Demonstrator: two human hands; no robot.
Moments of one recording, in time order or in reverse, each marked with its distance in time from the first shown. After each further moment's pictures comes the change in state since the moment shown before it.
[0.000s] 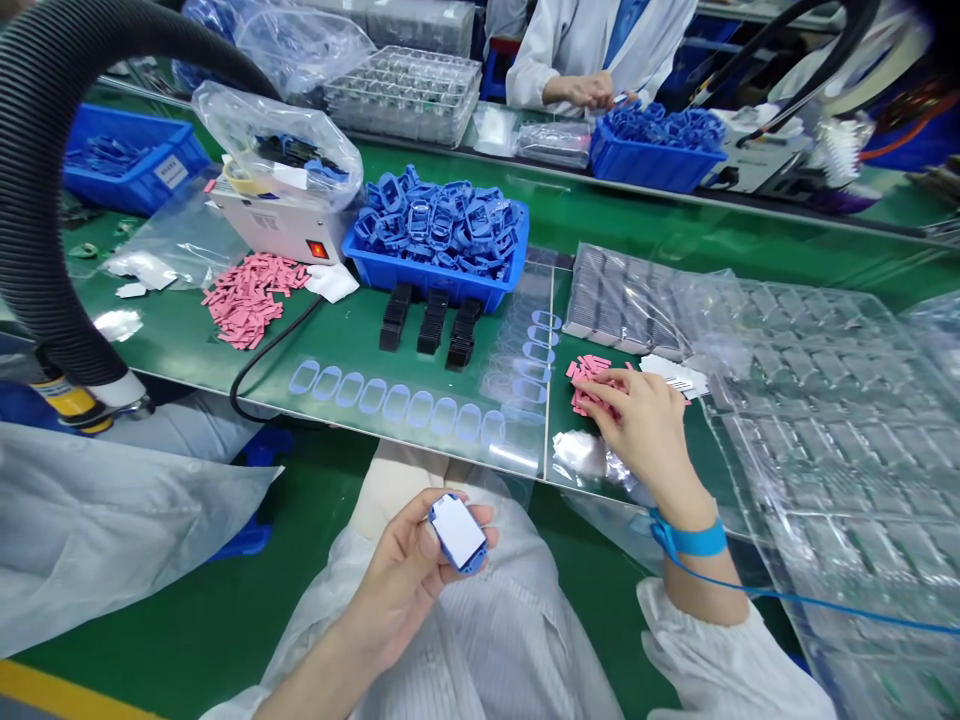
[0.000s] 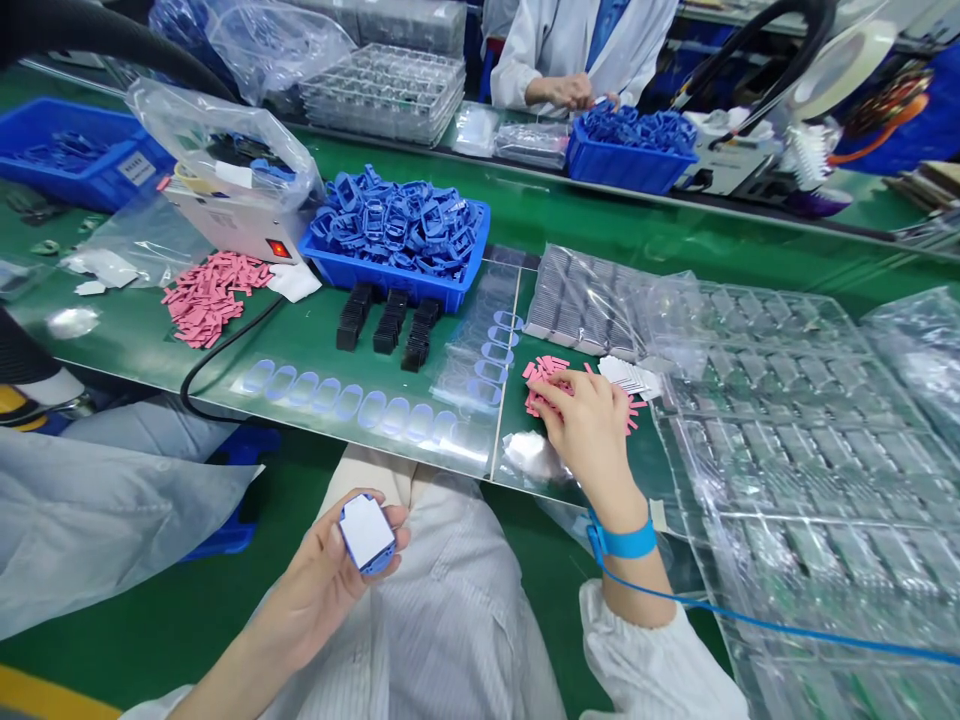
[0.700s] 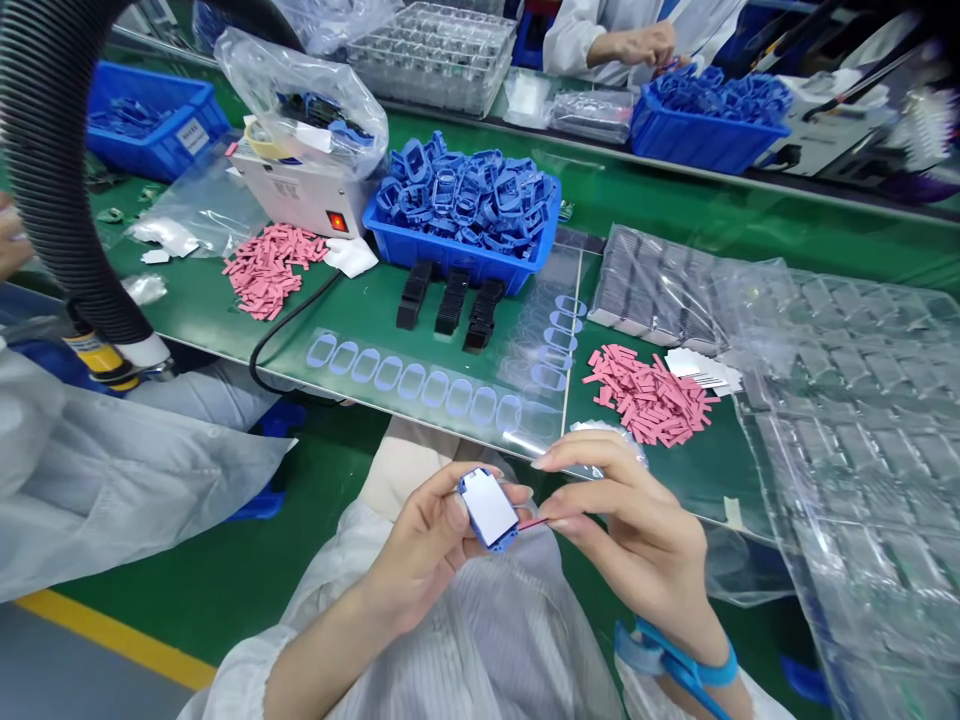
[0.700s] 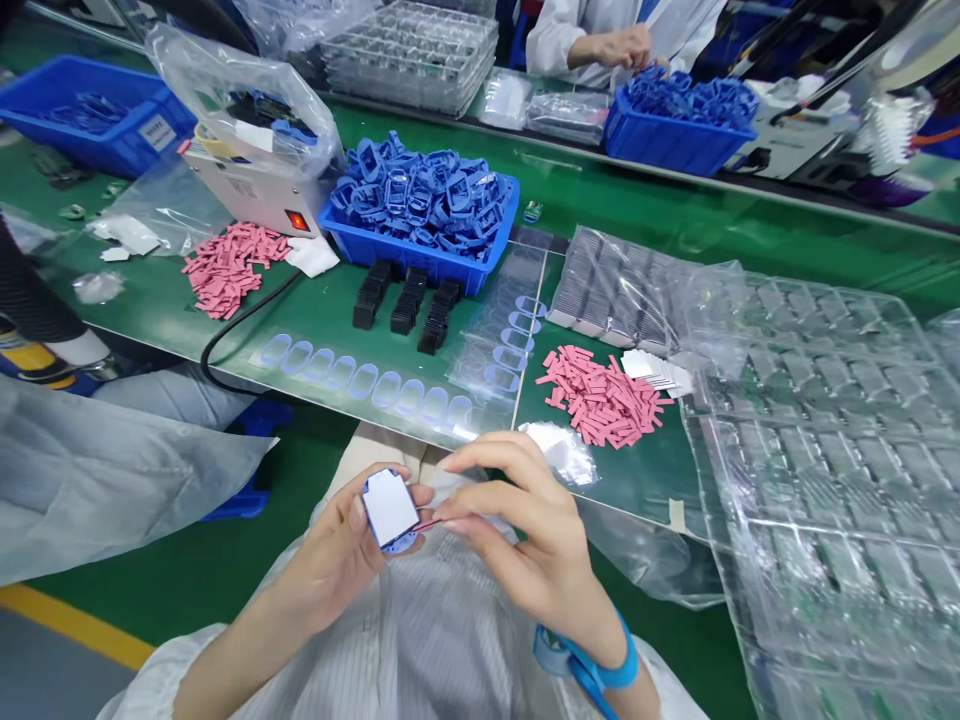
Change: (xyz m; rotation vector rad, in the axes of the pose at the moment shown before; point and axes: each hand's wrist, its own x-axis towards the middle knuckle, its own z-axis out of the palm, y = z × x) left_hand 0.004 -0.003 0.011 -0.038 -0.108 0.042; right_hand -0.025 -0.111 -0.071 1.016 -0.051 -0.259
